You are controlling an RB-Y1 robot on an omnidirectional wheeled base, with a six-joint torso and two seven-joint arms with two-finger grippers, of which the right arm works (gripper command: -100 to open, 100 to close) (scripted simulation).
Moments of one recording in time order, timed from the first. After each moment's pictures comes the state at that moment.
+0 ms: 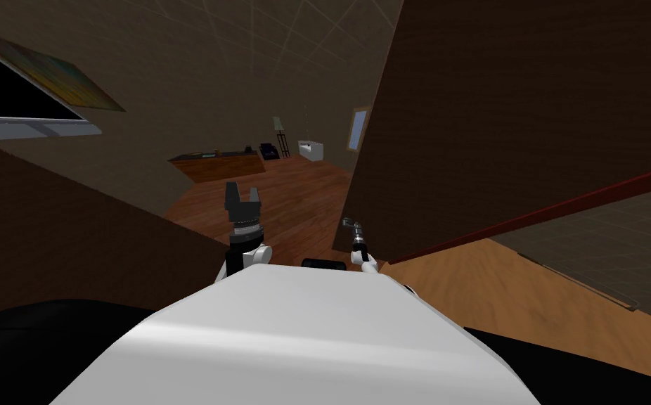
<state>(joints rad) -0.18 -0.06 -0.08 -0.58 -0.08 -0.81 0.05</state>
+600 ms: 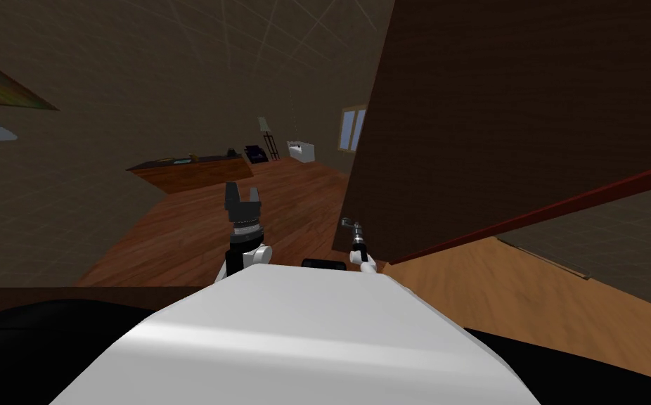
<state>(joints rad) -0.17 -0.04 -0.09 -0.61 -0.12 -0.79 0.10</state>
